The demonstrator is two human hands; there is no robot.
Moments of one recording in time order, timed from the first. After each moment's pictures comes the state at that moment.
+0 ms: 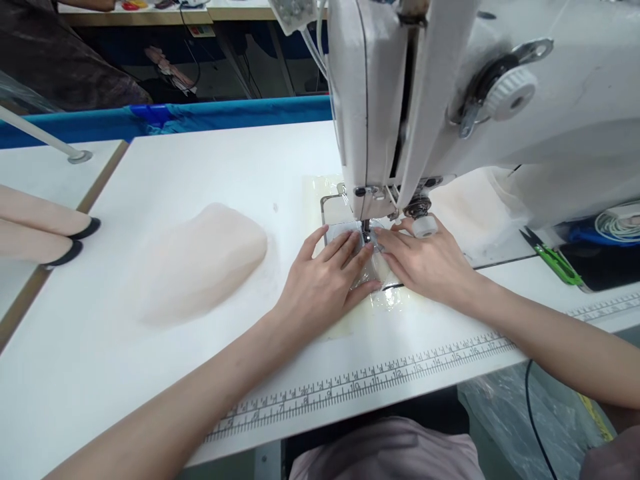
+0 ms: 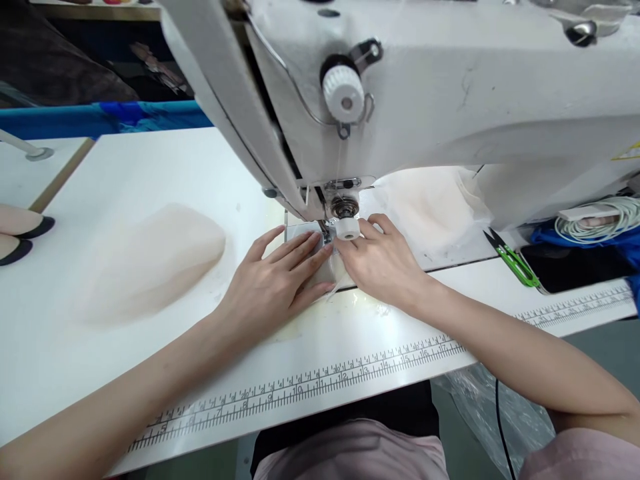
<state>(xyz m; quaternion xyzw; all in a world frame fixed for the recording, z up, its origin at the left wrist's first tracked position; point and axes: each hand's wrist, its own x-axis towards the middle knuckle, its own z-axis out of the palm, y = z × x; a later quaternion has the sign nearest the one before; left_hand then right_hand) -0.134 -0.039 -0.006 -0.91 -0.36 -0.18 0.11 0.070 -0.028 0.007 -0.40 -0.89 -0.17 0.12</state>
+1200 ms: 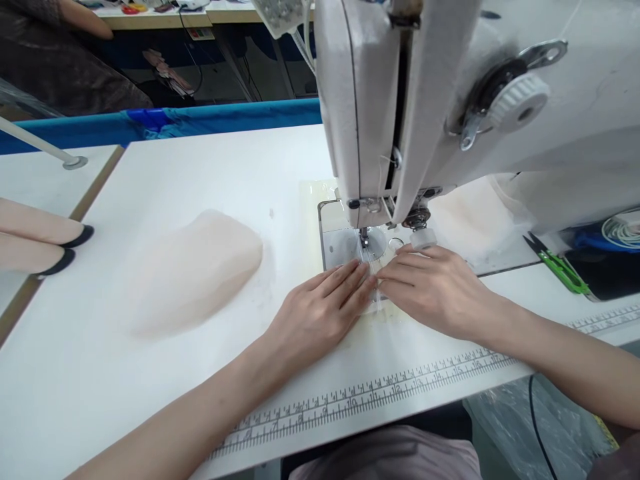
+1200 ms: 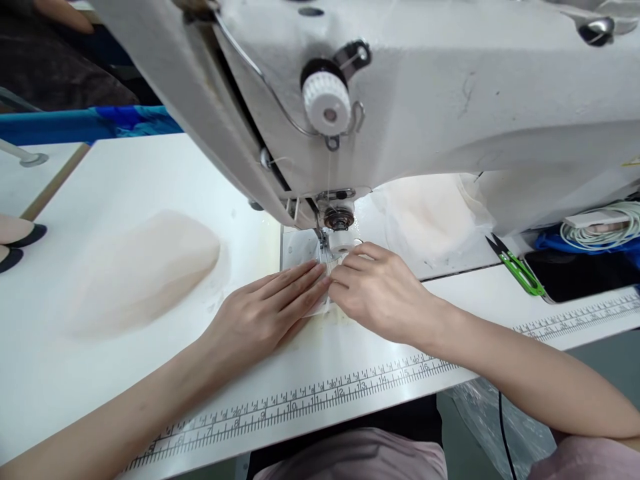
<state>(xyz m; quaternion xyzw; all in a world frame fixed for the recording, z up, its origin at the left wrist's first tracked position) -0.144 -0.053 -0.002 -0.94 -0.25 -0.20 0.13 0.073 -0.041 0.021 -0.27 -0.94 -0.11 0.17</state>
